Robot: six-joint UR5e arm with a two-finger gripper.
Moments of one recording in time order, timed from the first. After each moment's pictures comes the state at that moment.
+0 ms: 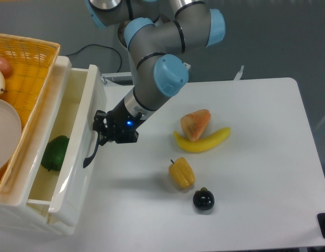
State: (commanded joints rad) arm 2.38 -1.80 -1.71 -1.31 0.90 0.61
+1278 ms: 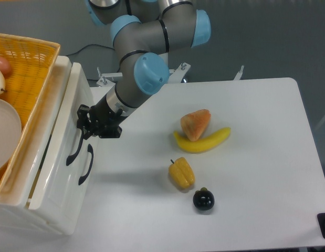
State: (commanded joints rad) arm 2.32 -1.77 -1.73 -1.31 0.89 0.59
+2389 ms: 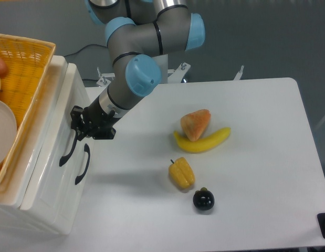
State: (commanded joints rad) arm 2.31 -1.78 -1.73 -1.28 0.90 0.56
